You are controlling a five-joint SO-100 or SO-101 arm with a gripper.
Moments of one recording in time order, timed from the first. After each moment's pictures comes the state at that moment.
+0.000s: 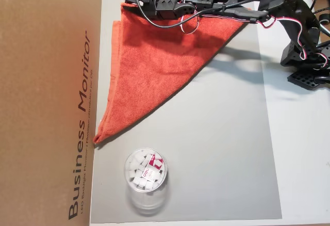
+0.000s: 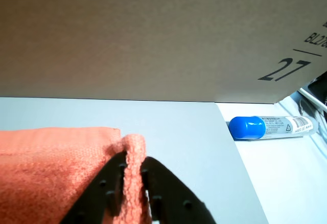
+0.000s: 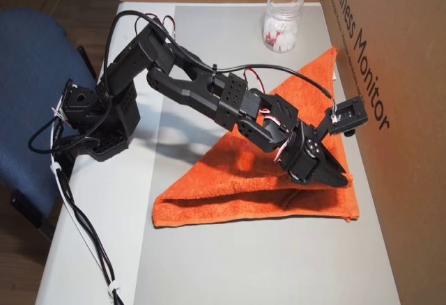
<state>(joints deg) 20.1 41.5 50.4 10.8 66.8</state>
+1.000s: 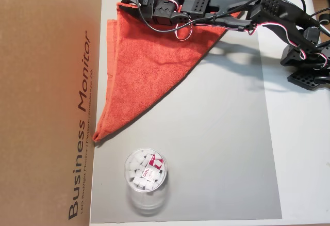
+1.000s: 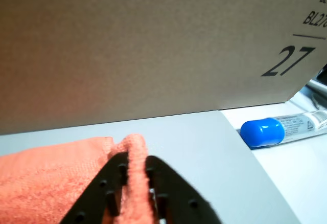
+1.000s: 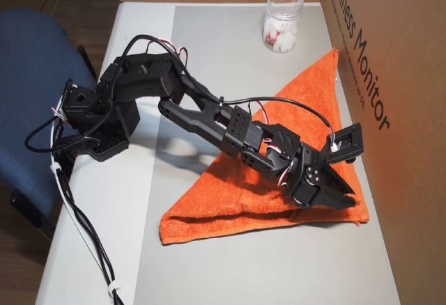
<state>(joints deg) 21.2 25.1 36.9 -0.7 76.1</state>
